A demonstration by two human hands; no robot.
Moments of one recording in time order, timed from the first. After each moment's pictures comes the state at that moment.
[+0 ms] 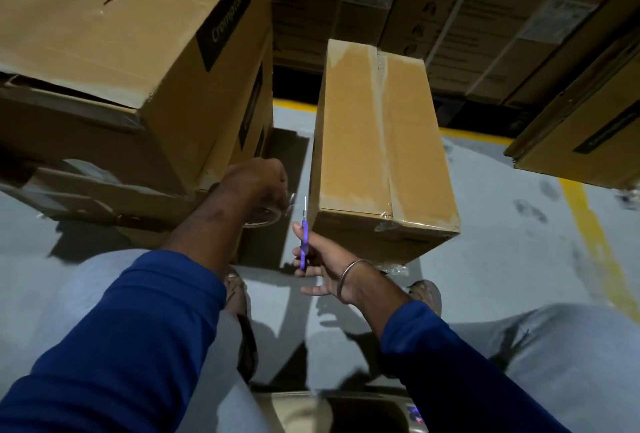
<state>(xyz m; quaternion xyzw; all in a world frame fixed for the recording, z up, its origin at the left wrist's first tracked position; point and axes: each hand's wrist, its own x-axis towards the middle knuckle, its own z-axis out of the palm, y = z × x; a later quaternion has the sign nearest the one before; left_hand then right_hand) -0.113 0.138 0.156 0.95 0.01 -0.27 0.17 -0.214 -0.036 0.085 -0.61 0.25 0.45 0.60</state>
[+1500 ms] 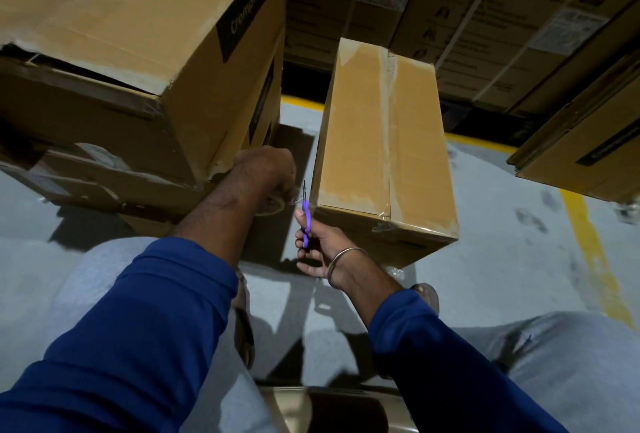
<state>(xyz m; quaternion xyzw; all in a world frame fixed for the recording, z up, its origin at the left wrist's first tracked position) -0.111 0.138 0.172 0.95 0.02 -0.29 0.11 -0.200 -0.014 0.087 -0.60 0.28 0.39 0.64</state>
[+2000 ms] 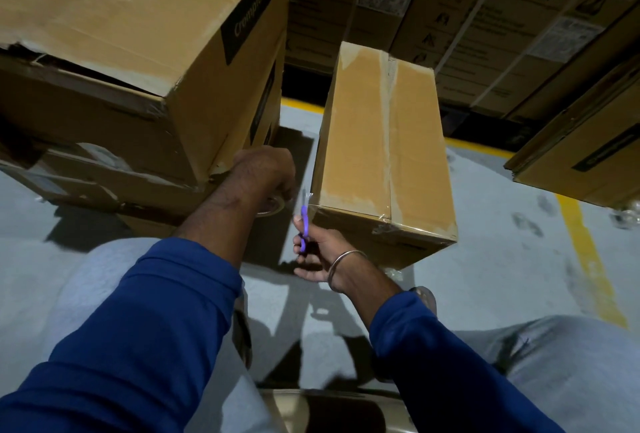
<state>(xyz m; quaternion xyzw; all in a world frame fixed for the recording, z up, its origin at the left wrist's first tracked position) -0.113 0.137 0.180 0.95 0.03 -0.30 0.11 -0.202 -0.016 0.088 -0.61 0.26 0.40 0.63</state>
